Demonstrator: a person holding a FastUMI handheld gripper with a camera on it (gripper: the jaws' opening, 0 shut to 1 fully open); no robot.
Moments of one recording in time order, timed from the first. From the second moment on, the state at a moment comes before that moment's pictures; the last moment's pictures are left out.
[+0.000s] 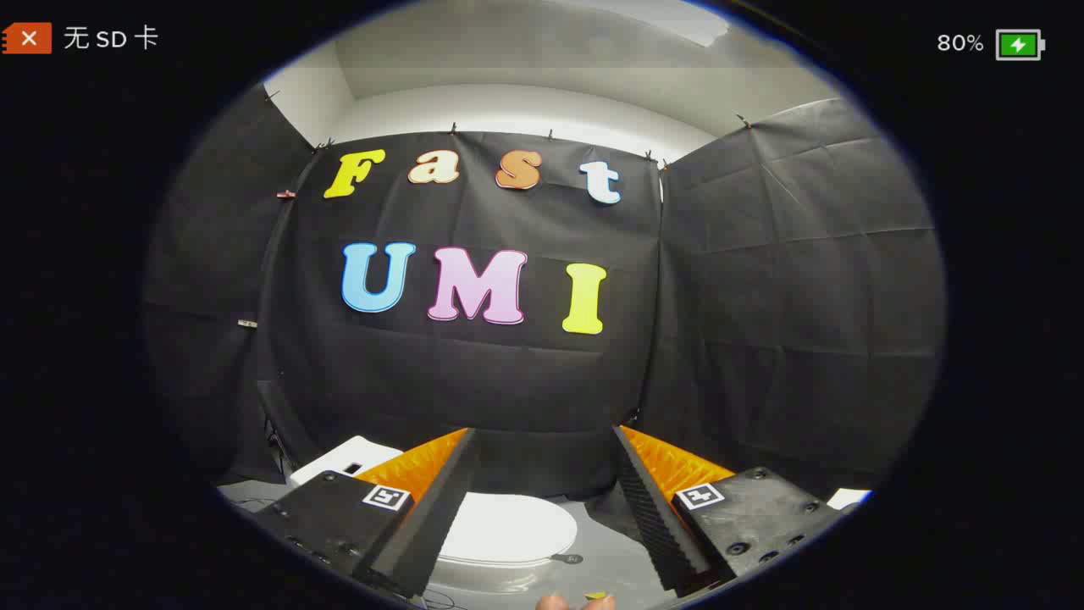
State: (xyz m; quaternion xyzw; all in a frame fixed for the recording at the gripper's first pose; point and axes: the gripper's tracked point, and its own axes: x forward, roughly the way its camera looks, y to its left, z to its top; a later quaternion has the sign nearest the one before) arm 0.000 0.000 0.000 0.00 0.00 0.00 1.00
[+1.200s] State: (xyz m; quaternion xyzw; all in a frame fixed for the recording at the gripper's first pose) arm 0.009 -0.006 -0.005 -0.01 0.00 -0.02 1.00
